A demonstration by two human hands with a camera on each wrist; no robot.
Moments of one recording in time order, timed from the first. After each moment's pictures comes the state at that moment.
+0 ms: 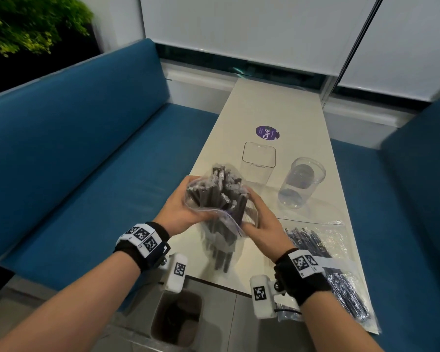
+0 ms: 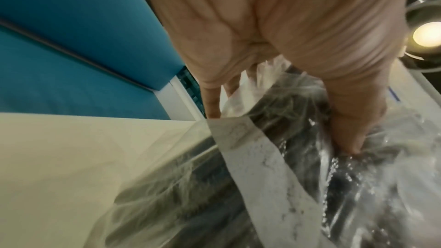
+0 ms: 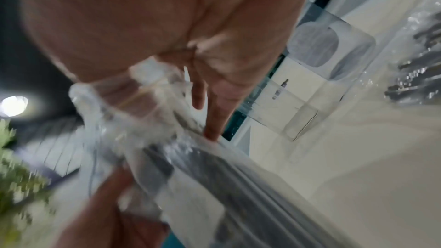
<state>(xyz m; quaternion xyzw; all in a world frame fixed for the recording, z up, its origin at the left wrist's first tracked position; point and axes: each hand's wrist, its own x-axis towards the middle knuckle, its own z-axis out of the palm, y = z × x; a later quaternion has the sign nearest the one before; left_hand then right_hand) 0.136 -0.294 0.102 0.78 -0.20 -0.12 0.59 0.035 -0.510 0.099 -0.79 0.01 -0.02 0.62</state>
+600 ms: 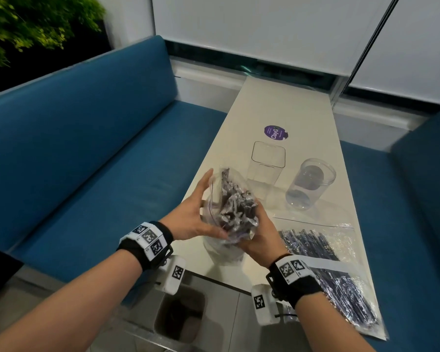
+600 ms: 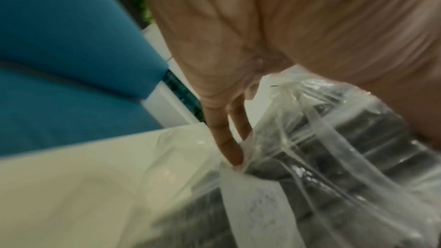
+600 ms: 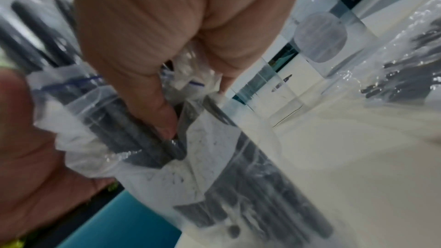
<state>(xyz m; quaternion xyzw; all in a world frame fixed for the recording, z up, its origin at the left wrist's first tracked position) 0.129 -0.285 0.109 0.76 -0.28 -0.23 0.53 0.037 -0.493 0.078 -0.85 0.03 -0.04 0.52</state>
